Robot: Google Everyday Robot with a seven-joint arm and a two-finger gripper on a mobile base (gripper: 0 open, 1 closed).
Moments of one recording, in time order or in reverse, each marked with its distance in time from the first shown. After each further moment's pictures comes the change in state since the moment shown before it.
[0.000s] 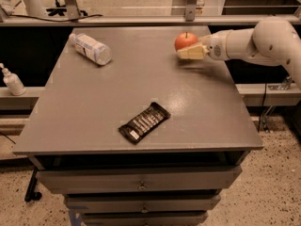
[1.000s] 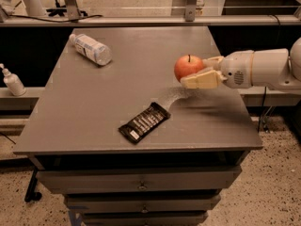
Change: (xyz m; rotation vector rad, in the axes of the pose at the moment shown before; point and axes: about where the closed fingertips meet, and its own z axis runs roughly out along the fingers) arm 0.018 0.139 -0.107 -0.201 0.004 0.000
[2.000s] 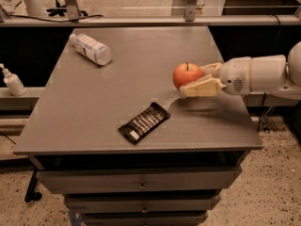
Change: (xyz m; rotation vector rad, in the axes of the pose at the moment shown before) arm 0.014 0.013 0.004 -0.056 0.015 -0.021
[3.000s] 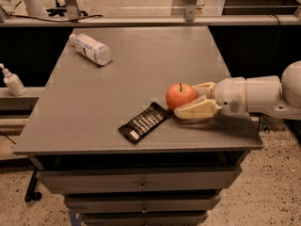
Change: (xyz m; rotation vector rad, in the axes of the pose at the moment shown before) arm 0.034 0.051 0.008 -0.109 -0.006 -0.006
